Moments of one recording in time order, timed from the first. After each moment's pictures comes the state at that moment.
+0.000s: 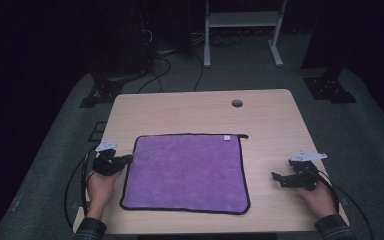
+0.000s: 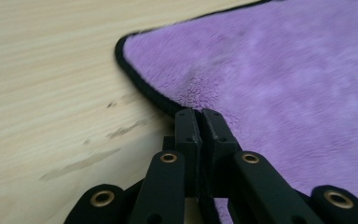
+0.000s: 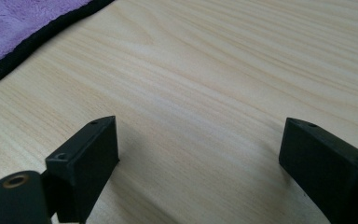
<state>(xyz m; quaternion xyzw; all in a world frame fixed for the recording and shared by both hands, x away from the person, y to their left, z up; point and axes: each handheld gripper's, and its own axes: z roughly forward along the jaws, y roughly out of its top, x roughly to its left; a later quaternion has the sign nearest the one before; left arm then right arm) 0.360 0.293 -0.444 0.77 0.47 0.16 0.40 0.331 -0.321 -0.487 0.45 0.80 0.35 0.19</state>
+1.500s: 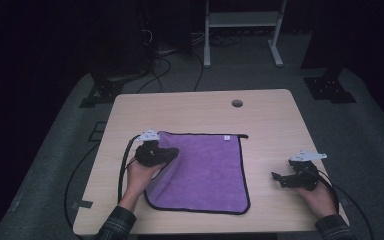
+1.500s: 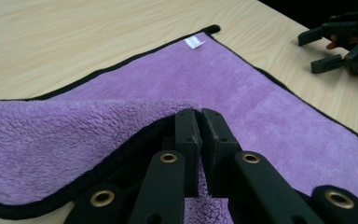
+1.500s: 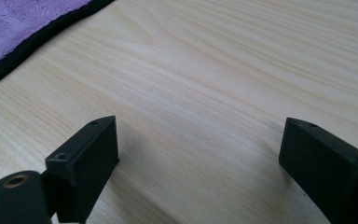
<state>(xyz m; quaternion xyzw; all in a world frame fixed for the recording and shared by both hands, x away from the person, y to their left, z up) 0.380 0.168 -0.423 0.81 0.33 0.06 0.49 0.331 -0.321 -0.487 0.44 0.80 0.35 0.19</state>
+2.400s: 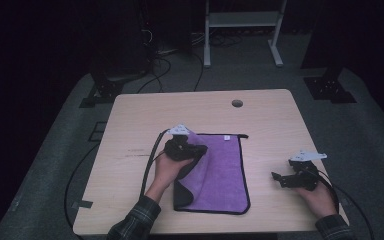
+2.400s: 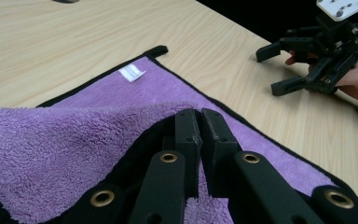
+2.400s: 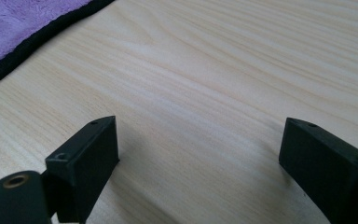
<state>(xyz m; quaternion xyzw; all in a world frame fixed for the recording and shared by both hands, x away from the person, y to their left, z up) 0.400 0.091 -0.425 0.82 0.29 0.01 0.50 0.331 -0.321 -0.487 0.44 0.80 0.35 0.19</state>
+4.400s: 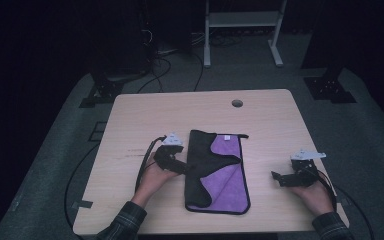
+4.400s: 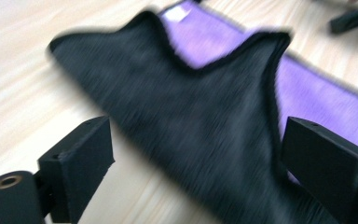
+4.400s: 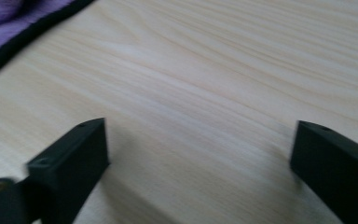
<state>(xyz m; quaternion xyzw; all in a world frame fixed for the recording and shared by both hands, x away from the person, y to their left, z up) 0.378 0.133 -0.446 0.86 0.30 0.10 0.41 0.335 -0.319 -0.488 0.48 0.79 0.33 0.20</state>
